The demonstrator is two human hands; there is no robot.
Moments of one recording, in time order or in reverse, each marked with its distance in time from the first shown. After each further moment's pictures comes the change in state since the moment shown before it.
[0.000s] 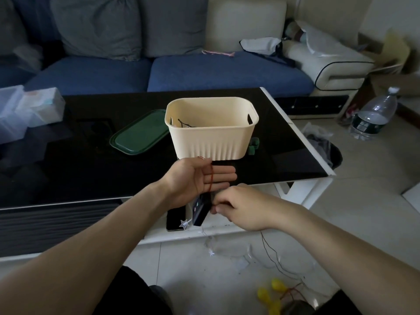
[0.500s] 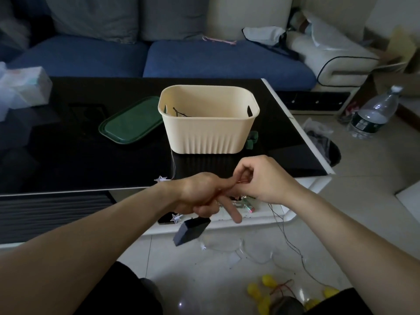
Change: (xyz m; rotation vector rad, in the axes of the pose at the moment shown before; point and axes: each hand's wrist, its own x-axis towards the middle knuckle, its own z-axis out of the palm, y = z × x) left_hand 0.018 -0.023 0.012 0.560 -0.220 -0.333; right_hand 0.007 0.052 -0.024 0.257 0.347 0.069
